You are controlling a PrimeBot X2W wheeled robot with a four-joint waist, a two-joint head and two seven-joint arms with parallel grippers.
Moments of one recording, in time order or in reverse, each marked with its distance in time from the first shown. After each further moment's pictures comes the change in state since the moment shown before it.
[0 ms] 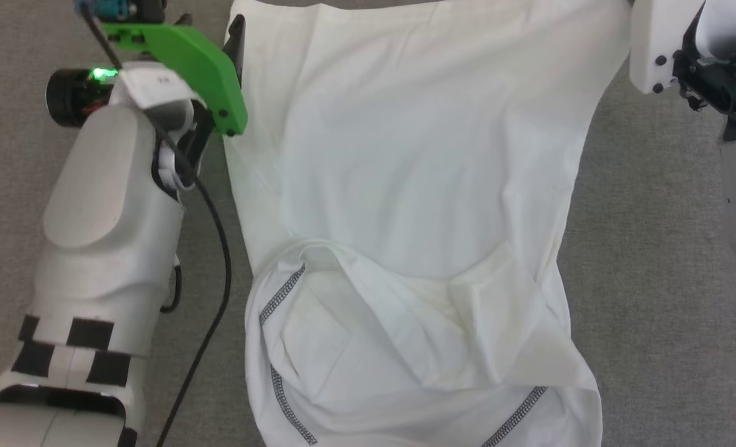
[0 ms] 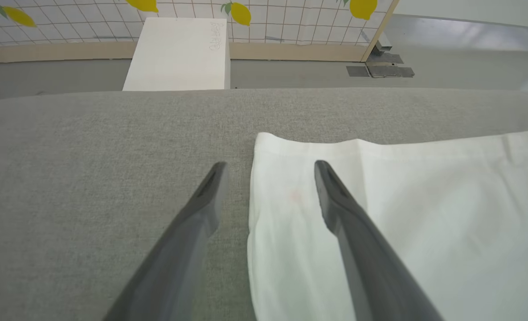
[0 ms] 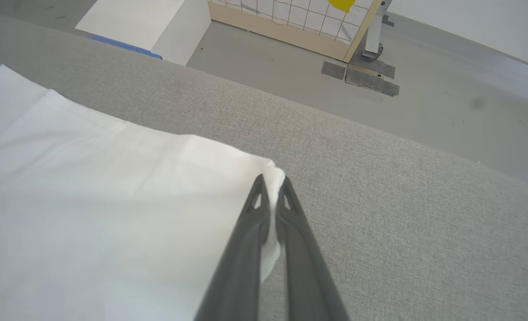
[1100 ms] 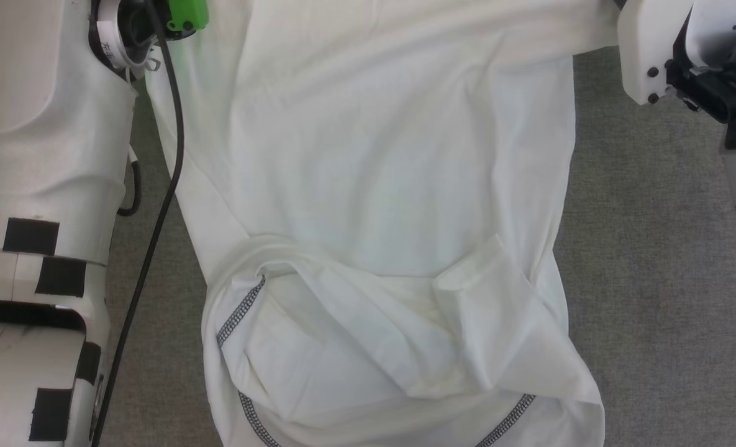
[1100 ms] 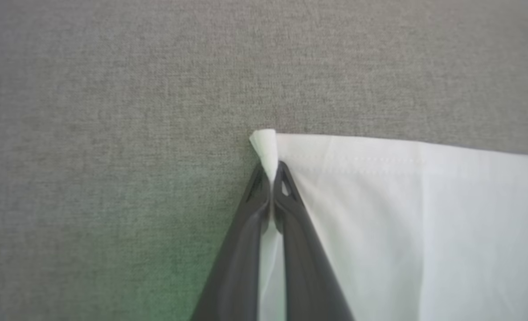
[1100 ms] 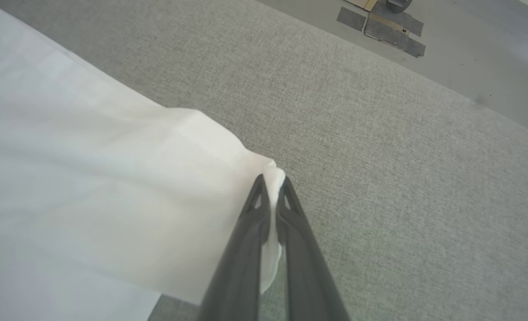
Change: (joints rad) left arm -0.328 0.024 -0.036 0.214 -0.037 0.050 0.468; right arm -0.004 -0.078 0.140 -0.069 0.076 0.000 -0.009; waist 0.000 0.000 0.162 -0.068
